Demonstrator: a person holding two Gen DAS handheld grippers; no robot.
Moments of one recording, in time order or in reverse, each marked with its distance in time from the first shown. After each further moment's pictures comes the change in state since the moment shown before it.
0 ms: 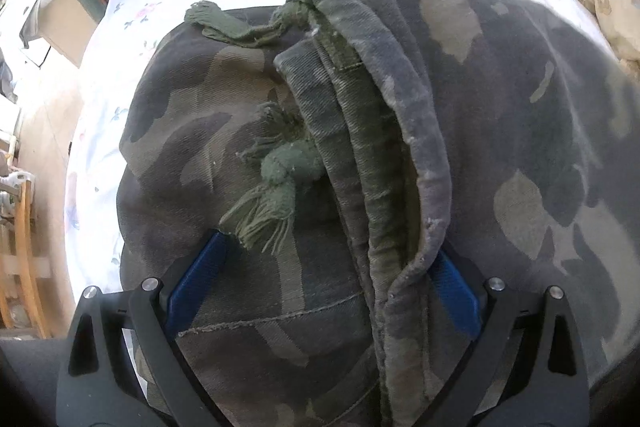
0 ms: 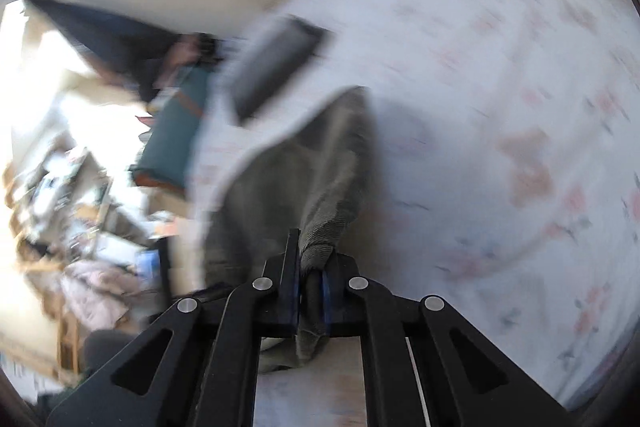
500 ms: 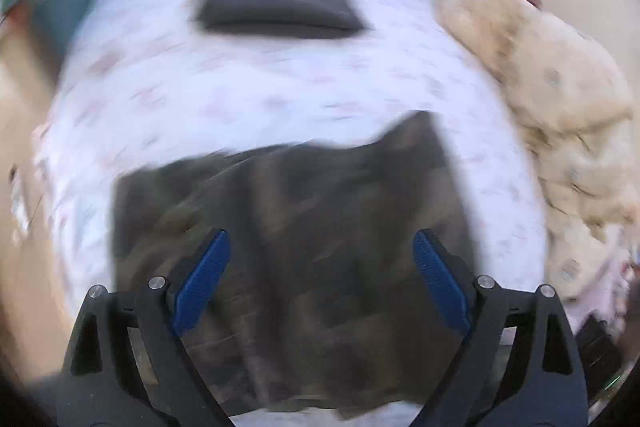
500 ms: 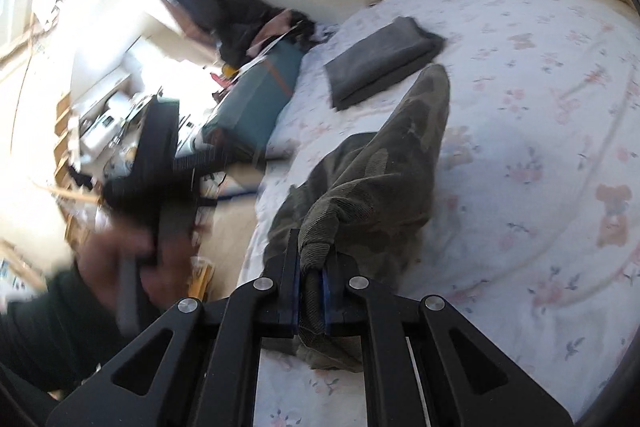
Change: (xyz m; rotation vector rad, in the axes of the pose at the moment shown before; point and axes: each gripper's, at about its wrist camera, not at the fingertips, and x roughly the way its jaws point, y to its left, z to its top) left arm -0.130 -0.034 0.097 0.017 -0.068 -0.350; right arm 0.019 0.060 -0.023 -0.227 0.072 0.181
